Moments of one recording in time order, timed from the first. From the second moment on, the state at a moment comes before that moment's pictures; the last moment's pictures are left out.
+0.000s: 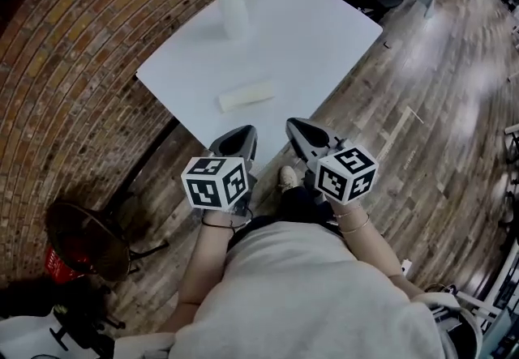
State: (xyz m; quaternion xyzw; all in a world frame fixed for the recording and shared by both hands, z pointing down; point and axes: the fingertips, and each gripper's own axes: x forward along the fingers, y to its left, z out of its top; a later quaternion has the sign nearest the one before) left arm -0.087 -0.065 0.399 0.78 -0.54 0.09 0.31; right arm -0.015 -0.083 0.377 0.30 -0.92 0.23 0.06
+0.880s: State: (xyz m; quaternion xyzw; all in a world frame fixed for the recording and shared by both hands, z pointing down) left arm -0.139 -0.194 0.443 0.72 -0.60 0.15 0.32; right arm -0.061 -0.222 0.429 0.19 -0.93 0.28 0.13
